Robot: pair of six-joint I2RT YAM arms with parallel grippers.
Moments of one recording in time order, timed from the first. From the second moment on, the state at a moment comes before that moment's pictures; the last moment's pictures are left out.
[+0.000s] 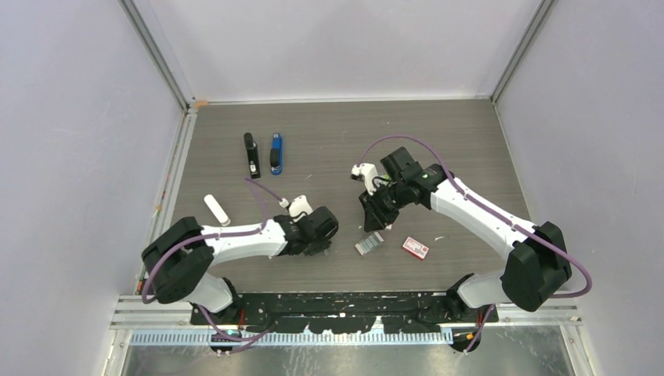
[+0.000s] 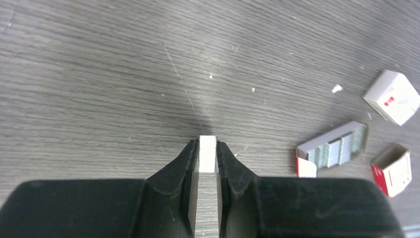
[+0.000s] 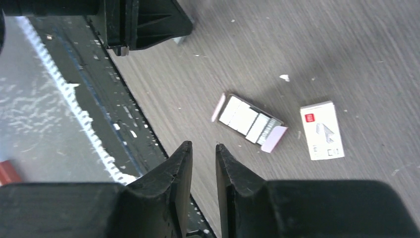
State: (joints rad) left arm -1.00 1.50 0.78 -0.44 -0.33 -1.36; right arm 0.61 1.38 1.07 -0.76 -0.49 -0.17
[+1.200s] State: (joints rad) left arm -0.98 1.03 0.43 0.66 -0.12 -0.98; right arm 0.36 1.19 0.80 -0.12 -1.17 0.46
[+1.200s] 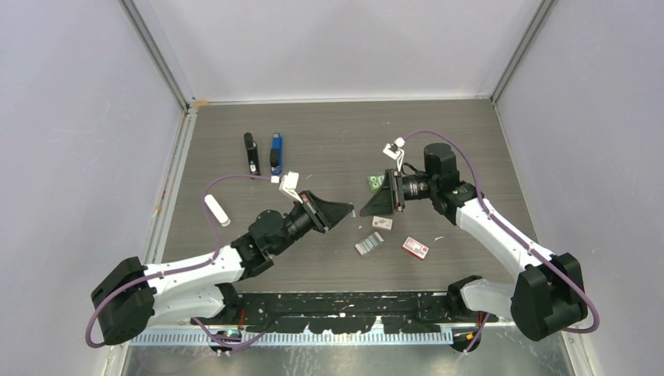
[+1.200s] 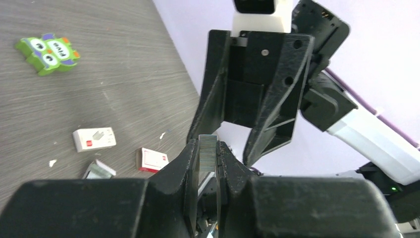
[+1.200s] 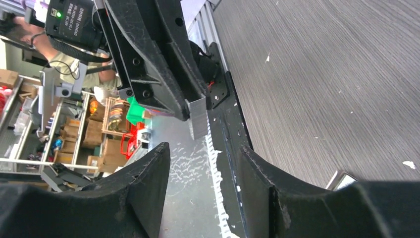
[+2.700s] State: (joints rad) left arm -0.98 1.20 0.41 1.09 -0.08 -1.07; right arm 0.37 1.15 0.74 0.31 -1.20 0.84
